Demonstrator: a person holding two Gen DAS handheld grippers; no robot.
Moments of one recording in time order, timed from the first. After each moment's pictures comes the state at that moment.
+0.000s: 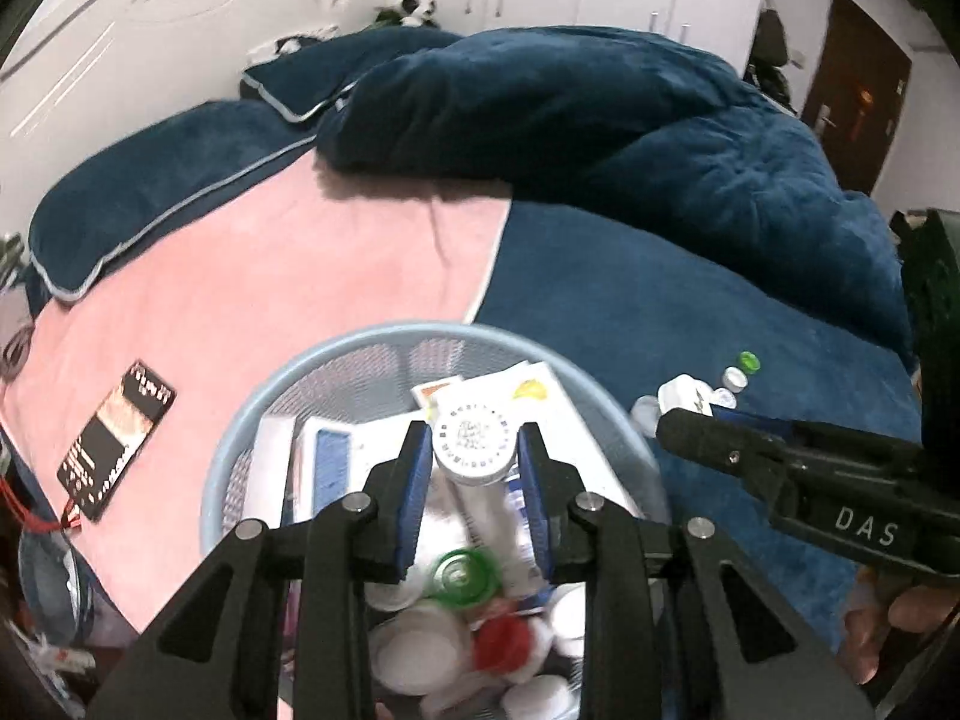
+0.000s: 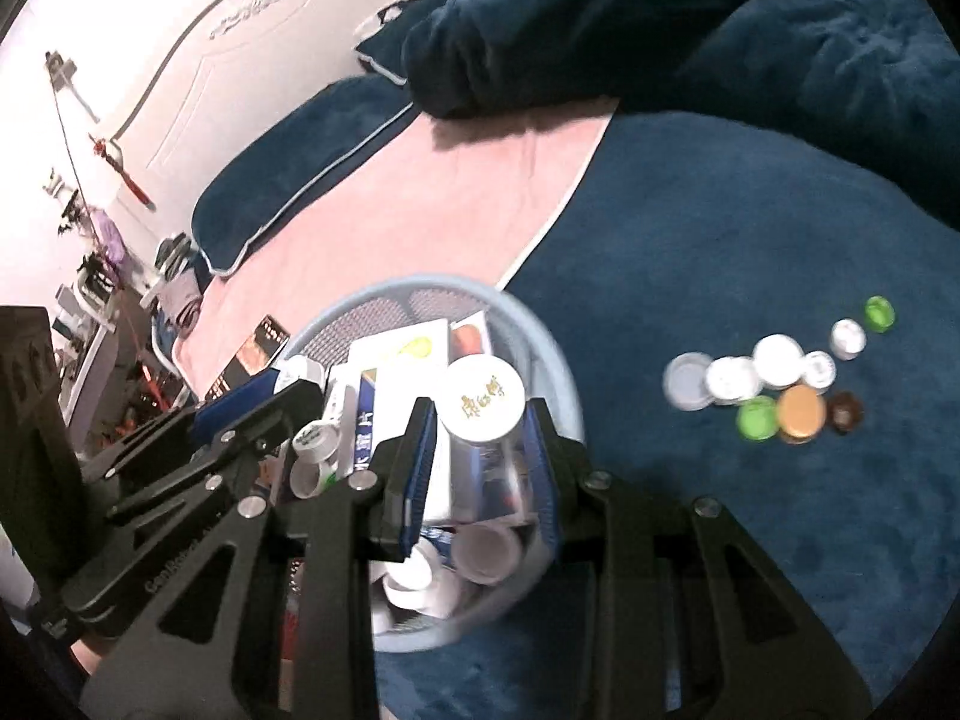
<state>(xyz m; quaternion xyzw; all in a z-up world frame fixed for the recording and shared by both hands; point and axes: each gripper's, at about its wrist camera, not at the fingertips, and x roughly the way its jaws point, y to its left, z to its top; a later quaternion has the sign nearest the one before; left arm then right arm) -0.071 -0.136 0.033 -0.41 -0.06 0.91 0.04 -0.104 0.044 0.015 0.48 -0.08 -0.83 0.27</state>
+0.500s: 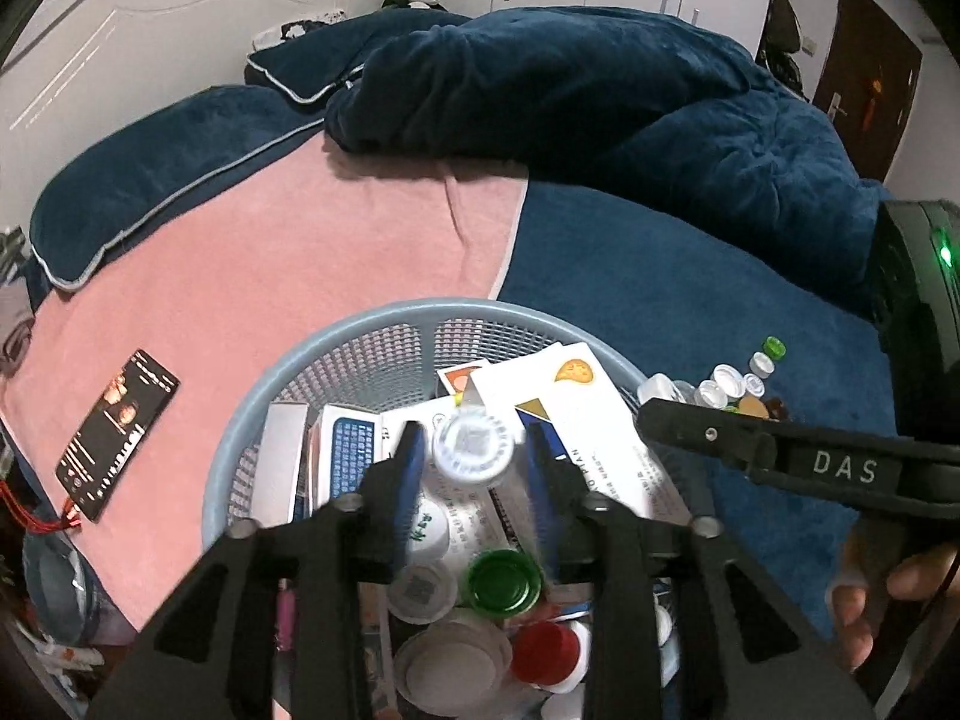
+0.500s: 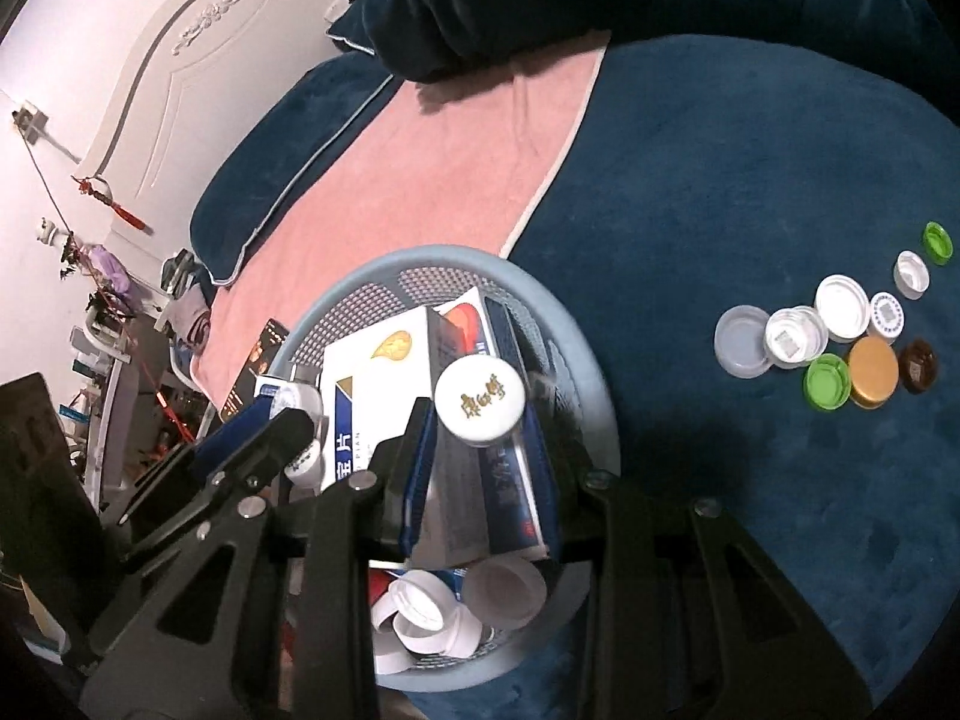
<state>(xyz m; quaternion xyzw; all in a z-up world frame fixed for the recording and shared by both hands) -0.079 -0.137 0.015 -0.42 -0.04 0.90 0.03 -0.131 0.039 -0.017 0.53 -0.14 -0.79 0.27</state>
